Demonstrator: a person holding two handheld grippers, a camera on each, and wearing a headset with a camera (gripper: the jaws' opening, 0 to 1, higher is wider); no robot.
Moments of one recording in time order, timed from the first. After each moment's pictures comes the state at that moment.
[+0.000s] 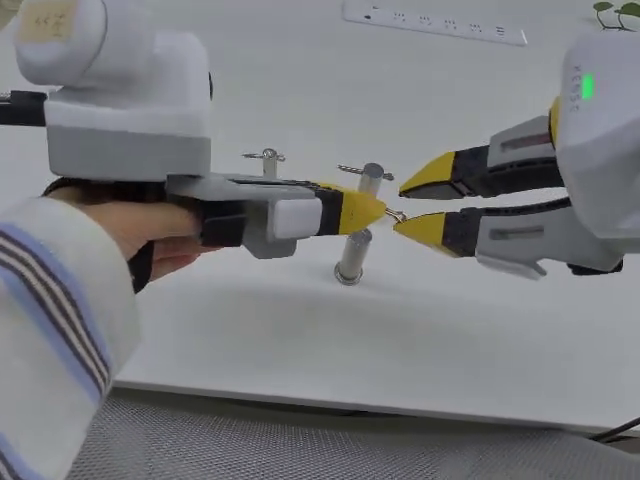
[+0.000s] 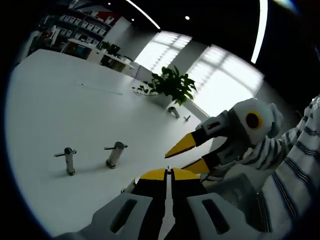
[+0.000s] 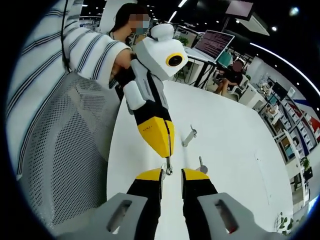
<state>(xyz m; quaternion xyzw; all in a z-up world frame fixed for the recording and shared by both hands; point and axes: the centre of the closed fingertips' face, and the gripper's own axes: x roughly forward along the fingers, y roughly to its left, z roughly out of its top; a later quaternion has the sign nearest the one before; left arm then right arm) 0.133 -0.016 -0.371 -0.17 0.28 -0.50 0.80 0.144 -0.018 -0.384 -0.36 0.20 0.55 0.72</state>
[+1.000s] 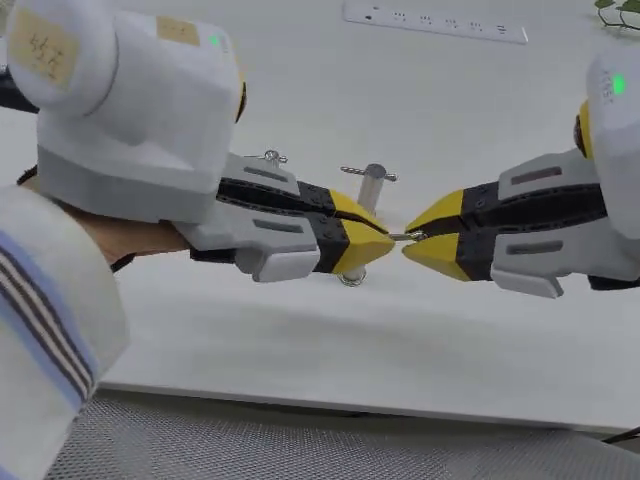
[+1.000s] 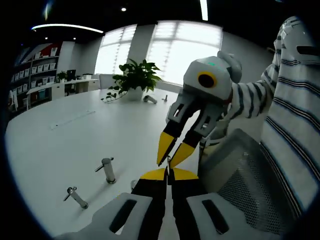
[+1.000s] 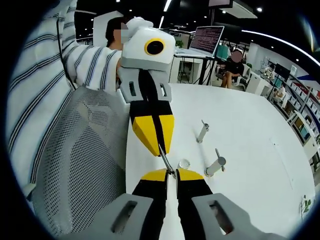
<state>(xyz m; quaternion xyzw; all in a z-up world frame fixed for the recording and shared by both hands) 0.114 -0.015 -0.375 0.04 0.22 -0.61 0.77 0.117 -0.019 -0.392 -0.29 0.25 0.59 0.72</state>
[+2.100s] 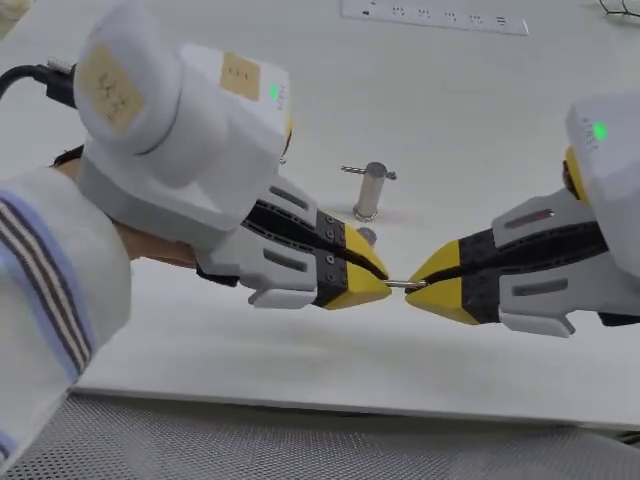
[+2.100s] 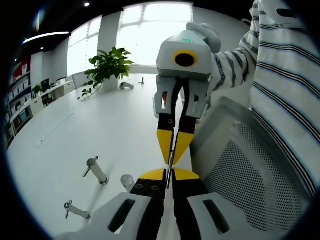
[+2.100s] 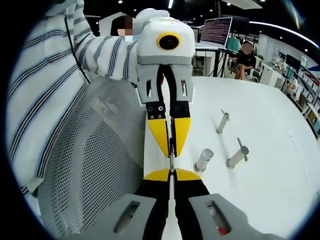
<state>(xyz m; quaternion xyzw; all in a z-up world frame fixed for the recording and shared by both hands) 0.092 -0.028 -0.399 0.15 0.23 -0.67 0.69 0.091 -0.022 -0.412 -0.26 0.29 0.63 0.67</state>
